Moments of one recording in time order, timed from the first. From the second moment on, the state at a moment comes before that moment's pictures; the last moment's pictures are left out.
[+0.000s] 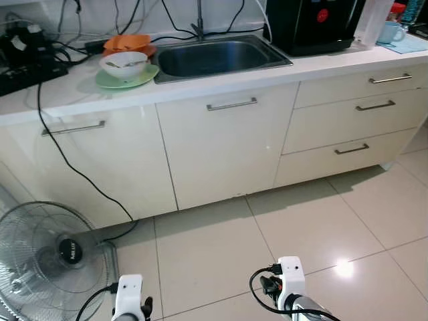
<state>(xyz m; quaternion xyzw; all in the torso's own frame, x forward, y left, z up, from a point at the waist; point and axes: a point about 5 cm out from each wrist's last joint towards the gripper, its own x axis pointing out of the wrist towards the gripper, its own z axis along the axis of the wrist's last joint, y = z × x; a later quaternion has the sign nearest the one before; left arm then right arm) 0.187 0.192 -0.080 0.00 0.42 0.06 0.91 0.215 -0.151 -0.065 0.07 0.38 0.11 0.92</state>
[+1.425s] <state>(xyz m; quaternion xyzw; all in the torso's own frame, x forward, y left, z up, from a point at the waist) 0.195 0.176 -0.078 0.02 0.42 0.02 0.91 0.206 -0.167 -0.070 0.06 0.39 0.08 0.91</state>
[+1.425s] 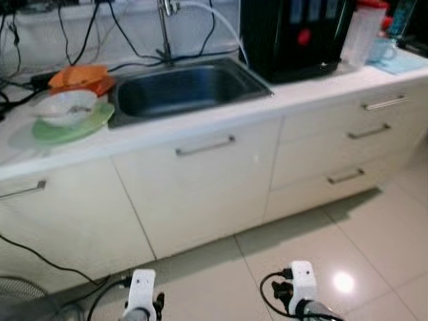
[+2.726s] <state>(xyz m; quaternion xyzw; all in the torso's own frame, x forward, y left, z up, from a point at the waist) 0.177 0.184 -0.085 0.02 0.43 0.05 0.90 0.200 -0.158 -0.074 0.07 0.40 0.09 0.91</state>
